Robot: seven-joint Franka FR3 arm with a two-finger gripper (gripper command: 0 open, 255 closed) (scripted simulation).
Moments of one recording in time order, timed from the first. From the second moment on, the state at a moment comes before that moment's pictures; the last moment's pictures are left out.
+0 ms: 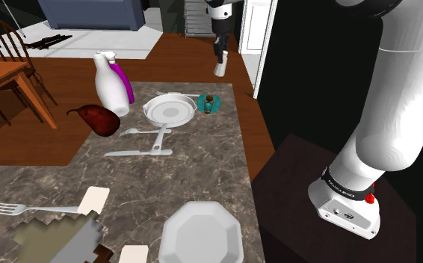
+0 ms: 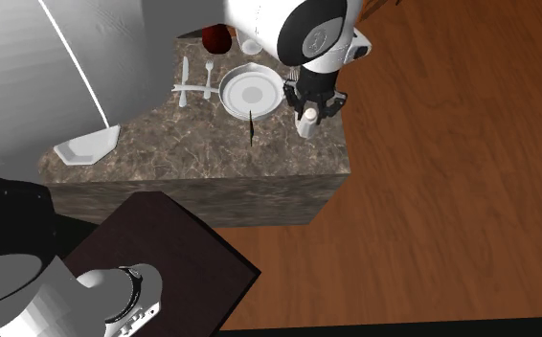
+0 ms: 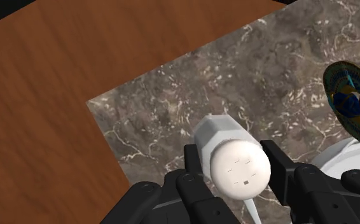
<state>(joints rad) -0.03 0.30 -0.19 -1.56 -0.02 1.81 -0.52</state>
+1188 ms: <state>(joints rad) 0.05 0.13 -0.15 -1.63 -0.05 1.70 -0.41</state>
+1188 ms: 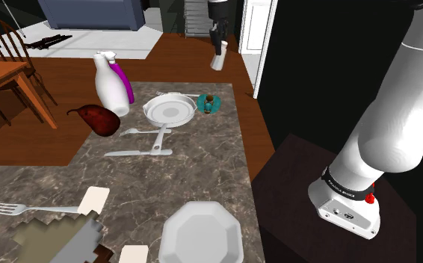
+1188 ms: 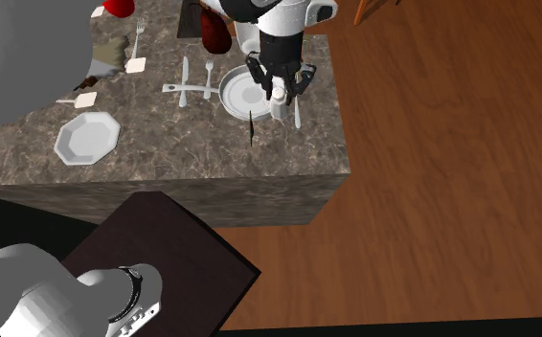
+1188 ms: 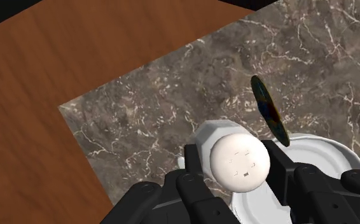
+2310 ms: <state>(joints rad) 0.23 -0.17 0.04 -1.99 -0.04 1.74 -0.04</state>
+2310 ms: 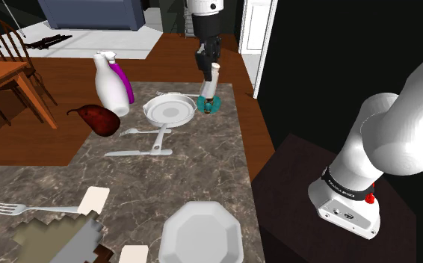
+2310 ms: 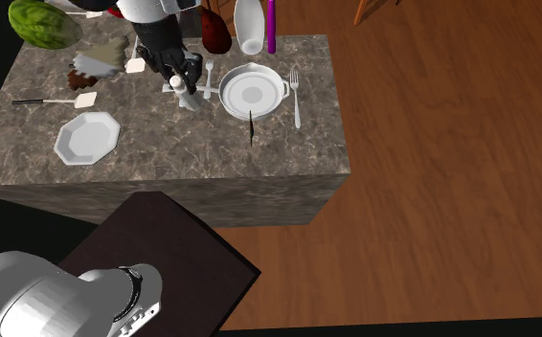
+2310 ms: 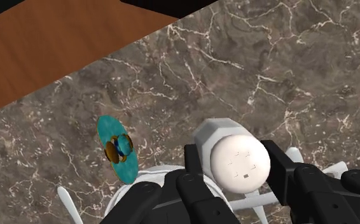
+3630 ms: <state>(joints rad) 0.41 -0.18 0.30 -2.03 0.05 1.77 0.38</state>
